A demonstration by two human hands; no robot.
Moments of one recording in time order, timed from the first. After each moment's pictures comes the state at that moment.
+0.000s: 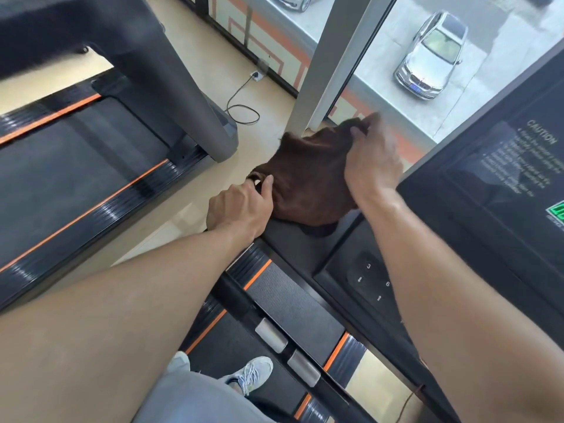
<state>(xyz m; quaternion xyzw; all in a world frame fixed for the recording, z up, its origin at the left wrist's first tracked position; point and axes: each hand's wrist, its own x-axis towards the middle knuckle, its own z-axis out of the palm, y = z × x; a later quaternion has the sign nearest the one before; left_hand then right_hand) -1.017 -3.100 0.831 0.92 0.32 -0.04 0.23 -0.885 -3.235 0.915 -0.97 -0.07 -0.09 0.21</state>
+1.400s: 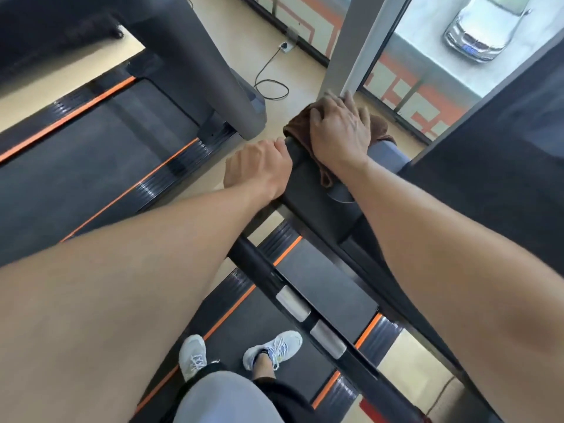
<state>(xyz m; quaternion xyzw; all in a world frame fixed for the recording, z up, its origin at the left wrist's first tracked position) -1.017 -3.103 0.833 0.91 0.35 -0.03 0.22 -0.898 -3.191 0.833 -0.96 -0.24 0.04 0.16</state>
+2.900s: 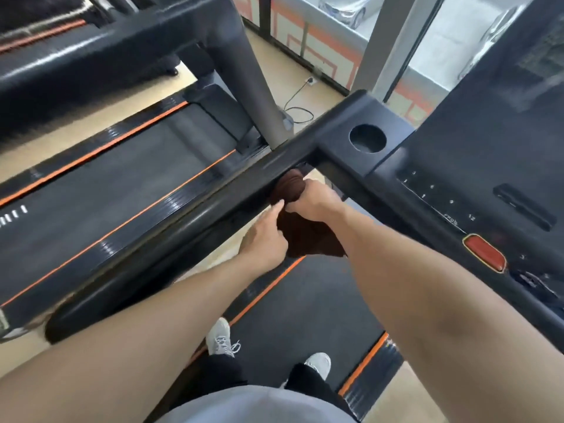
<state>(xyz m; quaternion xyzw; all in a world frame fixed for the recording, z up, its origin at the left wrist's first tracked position) -1.281 -3.173 0.833 0.83 0.33 -0.07 0.44 -1.125 -3.236 0.826 -0.92 -0.27 0.27 0.12</state>
